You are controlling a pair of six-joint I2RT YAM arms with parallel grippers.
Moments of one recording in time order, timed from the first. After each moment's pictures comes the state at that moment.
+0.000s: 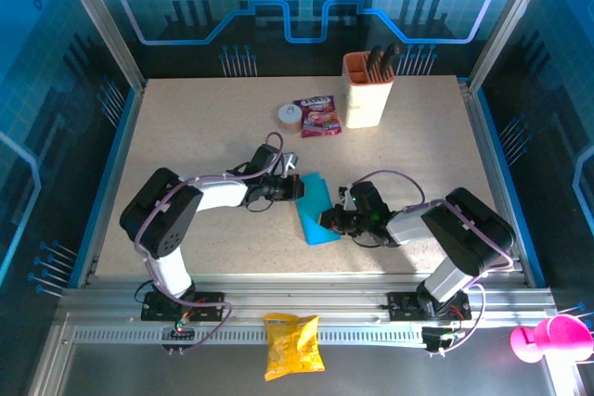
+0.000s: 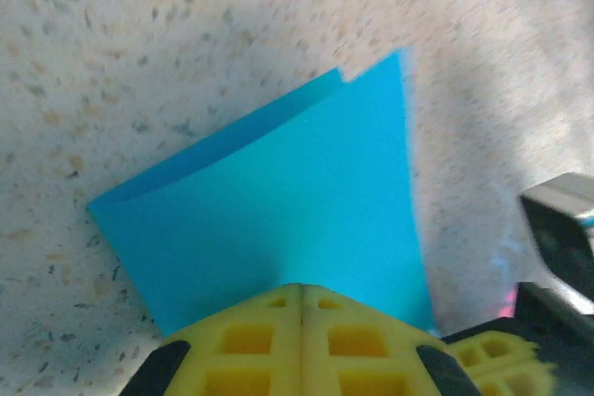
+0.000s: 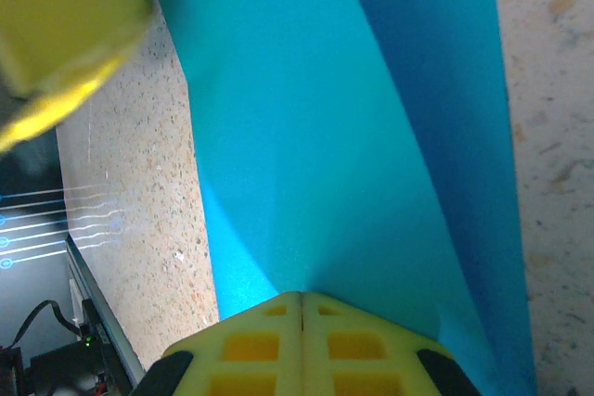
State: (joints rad) left arm -0.53 1.77 0.87 0.06 0.41 -0.60; right arm 0.61 1.61 0.41 0.46 -0.45 0.95
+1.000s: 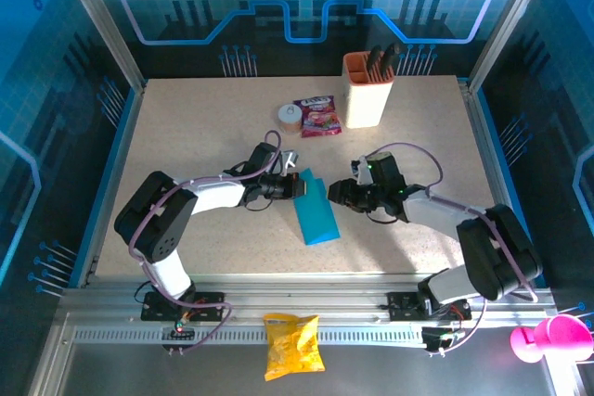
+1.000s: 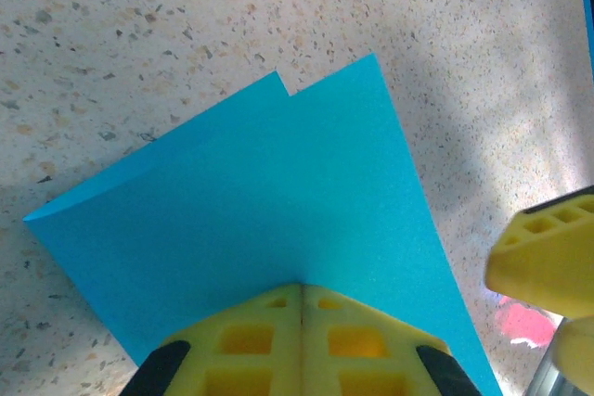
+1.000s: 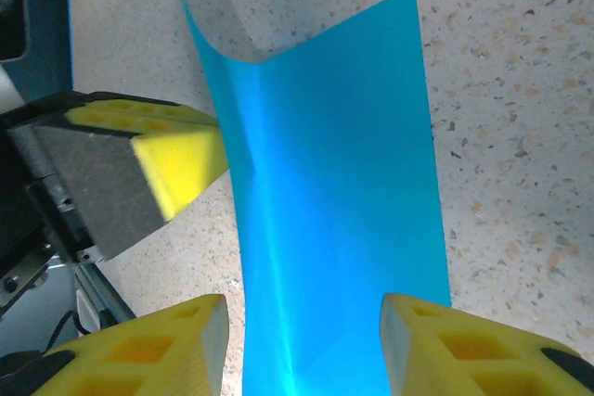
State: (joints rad) left arm -0.53 1.74 0.87 0.06 0.44 -0.60; right arm 0.42 1.45 0.63 -0.01 -0.55 0.74
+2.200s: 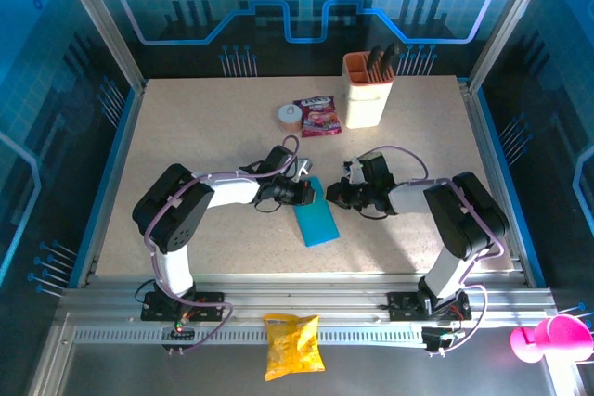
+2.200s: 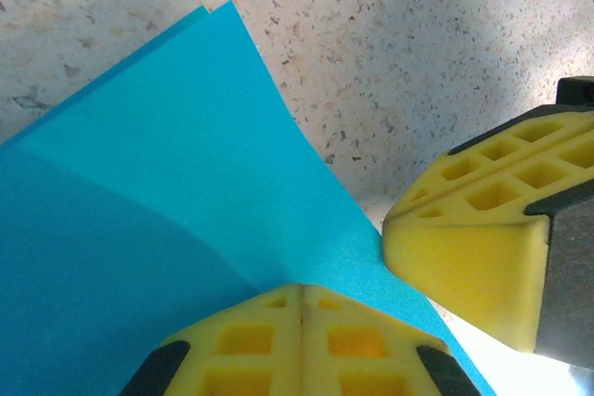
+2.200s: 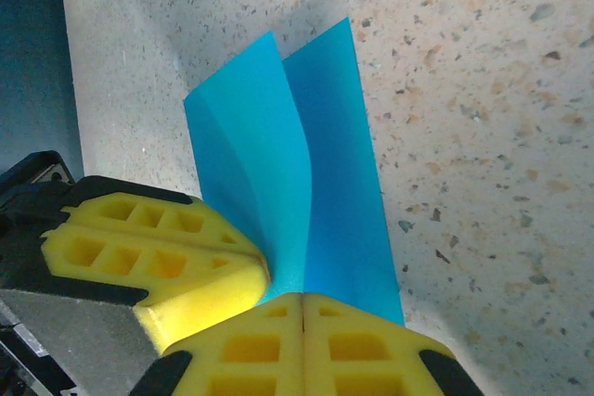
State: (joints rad) left arm -0.60 1.85 0.97 -0.05 0.44 -0.52; right arm 0.40 1.71 0.66 0.24 -0.63 0.79
